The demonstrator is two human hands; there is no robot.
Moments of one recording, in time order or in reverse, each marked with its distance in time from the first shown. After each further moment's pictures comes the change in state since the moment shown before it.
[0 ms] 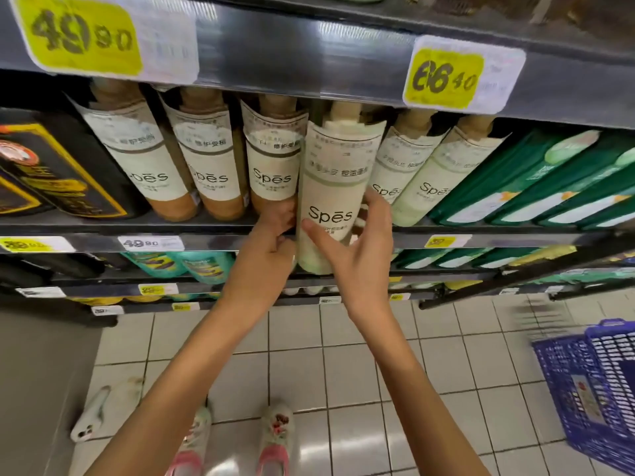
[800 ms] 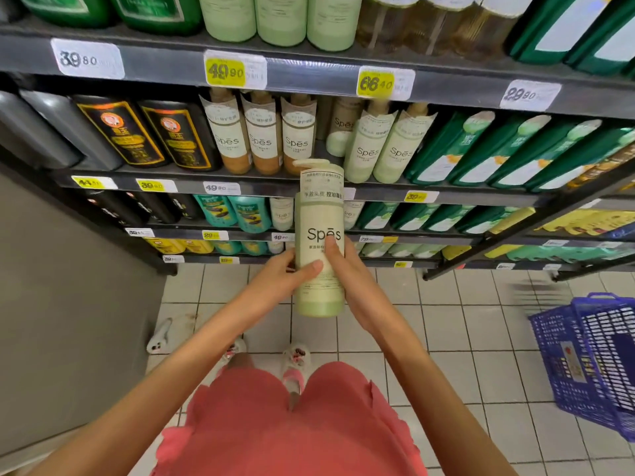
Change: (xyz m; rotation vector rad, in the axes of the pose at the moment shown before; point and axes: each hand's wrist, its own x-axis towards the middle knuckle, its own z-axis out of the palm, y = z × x) left_hand -0.194 0.072 0.001 -0.072 -0.186 -0.422; right_hand -0.151 -0.097 -0.106 0.490 -0.563 0.628
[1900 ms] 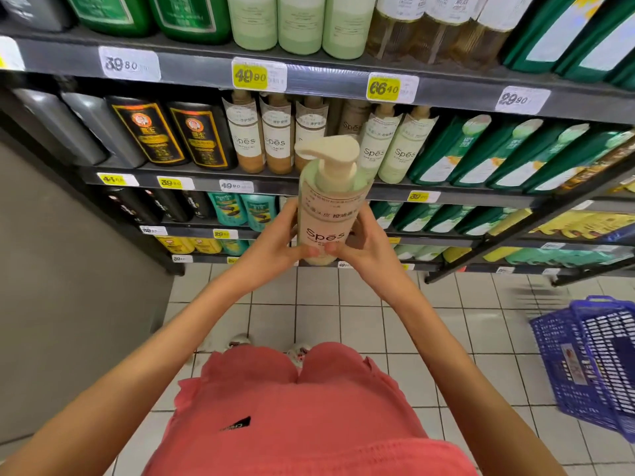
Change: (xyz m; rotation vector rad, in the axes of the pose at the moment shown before) left_hand -0.002 0.005 -0.032 0.148 -0.063 0.496; right_hand -0.015 -0.019 -0.003 -0.304 -0.113 -0.413
